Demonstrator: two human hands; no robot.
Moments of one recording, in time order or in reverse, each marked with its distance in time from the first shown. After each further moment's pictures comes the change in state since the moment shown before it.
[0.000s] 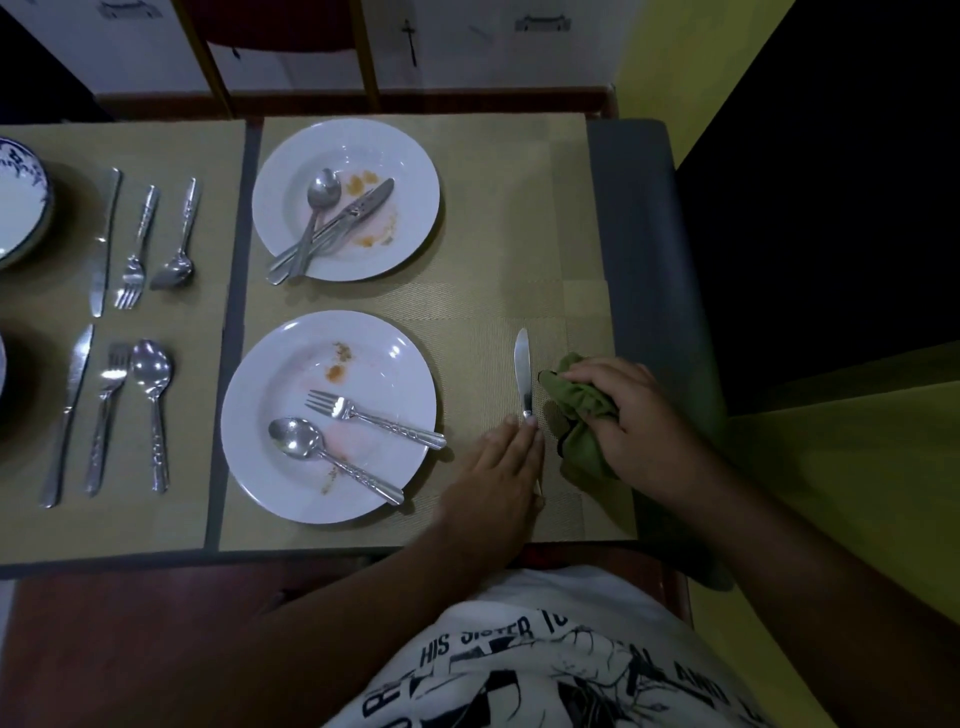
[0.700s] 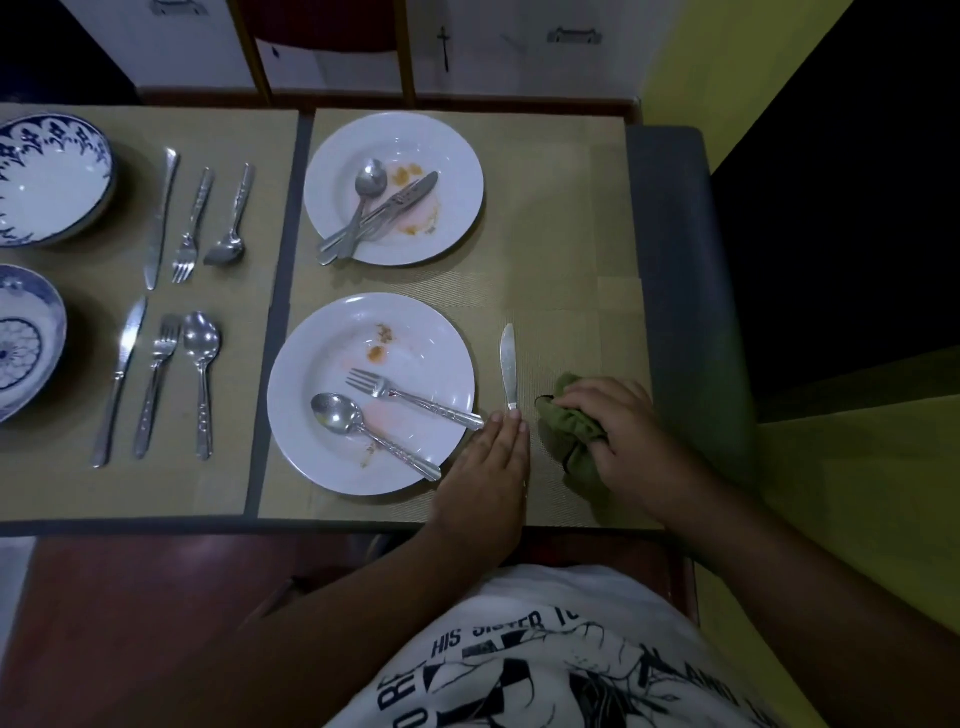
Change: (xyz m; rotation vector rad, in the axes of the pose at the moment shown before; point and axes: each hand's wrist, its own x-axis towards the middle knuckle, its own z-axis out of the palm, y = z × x) left_hand -0.039 -0.019 0.003 -0.048 0.067 -0.121; right_hand -0.014 -0.021 0.033 -0.129 -0.135 -0.074
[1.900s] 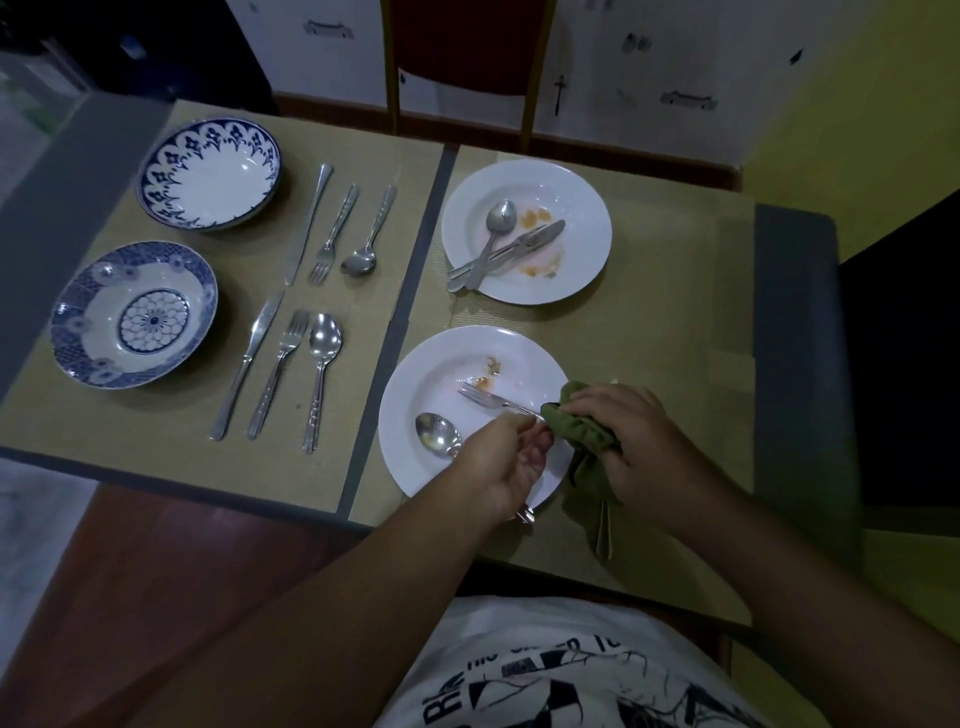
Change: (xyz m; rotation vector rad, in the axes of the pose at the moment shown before) left_hand 0.016 -0.083 -0.072 -2.397 0.158 -0.963; right_hand 0.073 -0.095 0.002 0.086 -0.029 -0.250
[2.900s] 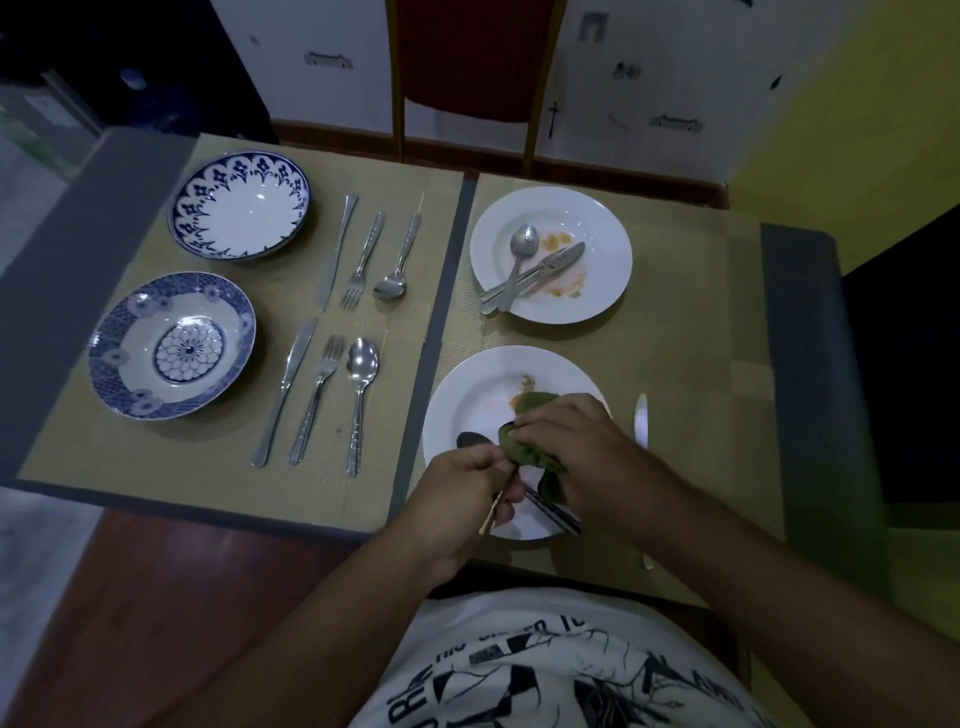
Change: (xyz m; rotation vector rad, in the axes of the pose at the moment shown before) left_hand -0.072 0.043 -0.074 0.544 -0.076 0.264; right_hand 0.035 -0.065 0.043 -0.210 -0.088 -0.136
